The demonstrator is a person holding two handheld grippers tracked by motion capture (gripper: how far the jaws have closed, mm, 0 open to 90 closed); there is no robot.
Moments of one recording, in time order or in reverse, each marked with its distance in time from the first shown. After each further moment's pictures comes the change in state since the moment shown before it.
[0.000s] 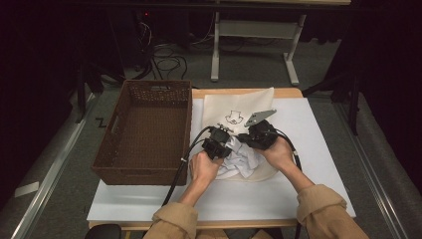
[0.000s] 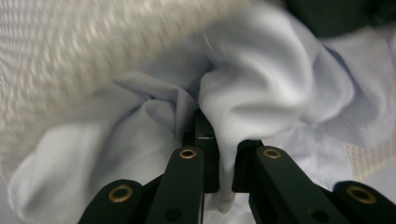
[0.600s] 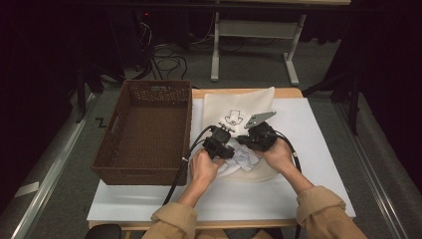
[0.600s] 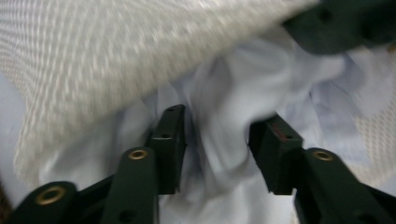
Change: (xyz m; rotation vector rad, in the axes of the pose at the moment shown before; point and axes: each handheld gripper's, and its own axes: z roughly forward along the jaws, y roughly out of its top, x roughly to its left) left arm -0.009 -0.005 -0.010 0.034 0.067 0.060; right arm 0.000 -0.005 0.004 -0.004 0.015 0.002
